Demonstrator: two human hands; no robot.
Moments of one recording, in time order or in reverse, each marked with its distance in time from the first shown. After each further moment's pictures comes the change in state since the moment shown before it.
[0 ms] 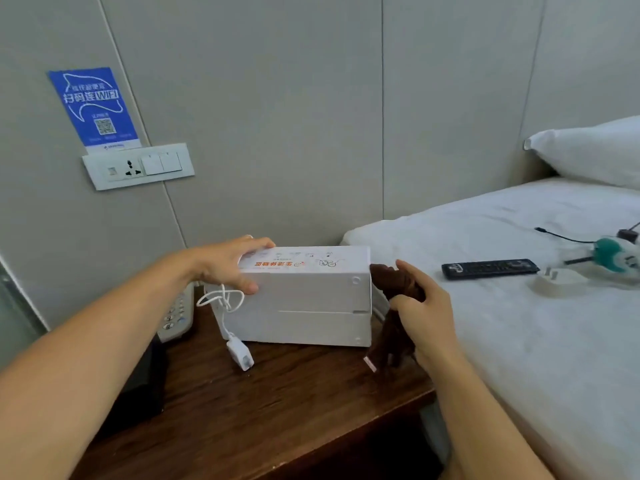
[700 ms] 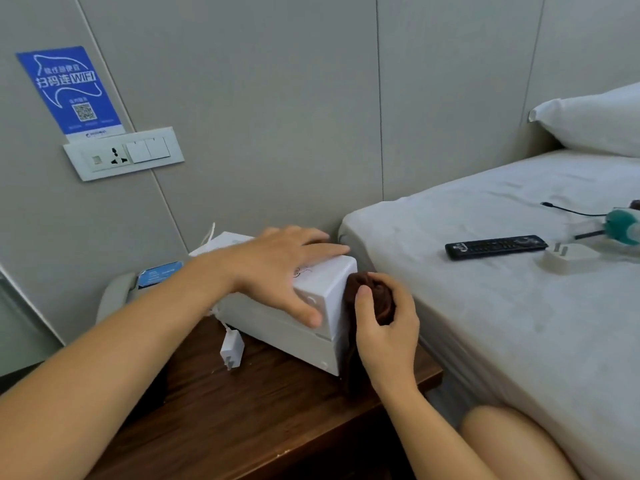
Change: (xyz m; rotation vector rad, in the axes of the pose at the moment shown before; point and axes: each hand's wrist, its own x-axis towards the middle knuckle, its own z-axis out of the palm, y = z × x) left_hand -0.016 0.120 0.024 0.443 -0.056 0.140; right_hand -0.062 0.029 0.043 0.039 0.090 -0.242
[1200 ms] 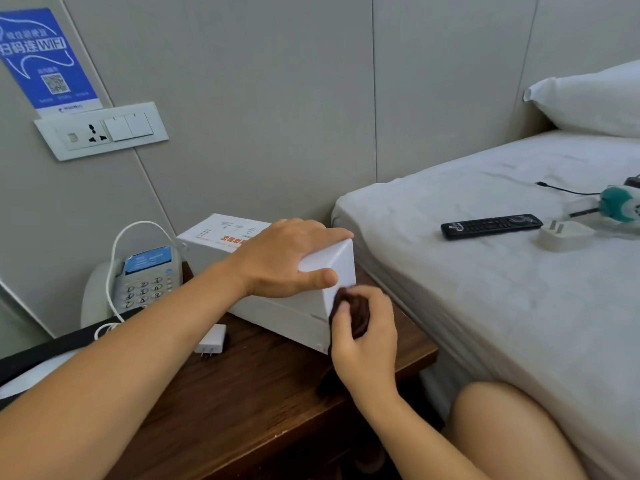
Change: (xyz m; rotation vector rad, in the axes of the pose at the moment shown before) left_hand 0.018 0.005 0.042 -0.186 0.312 0.179; right_hand -0.034 0.017 0.005 -0.183 -0.099 -0.101
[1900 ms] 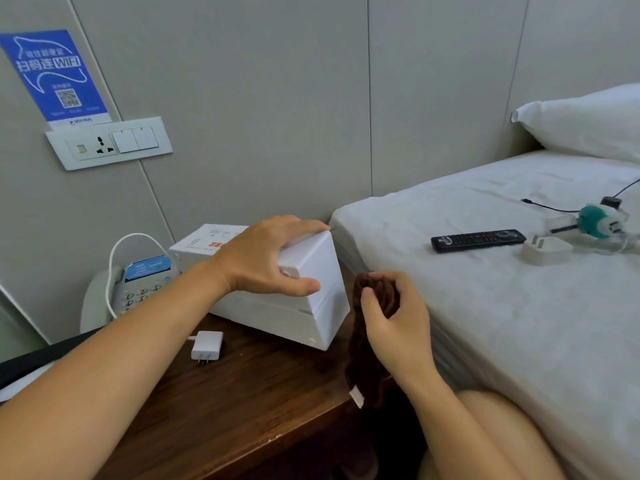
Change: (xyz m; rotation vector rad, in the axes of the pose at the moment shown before) left_hand -0.015 -0.007 -0.018 -0.159 0.156 -0.081; right_hand 0.036 -0.021 -0.049 0.016 -0.021 0.081
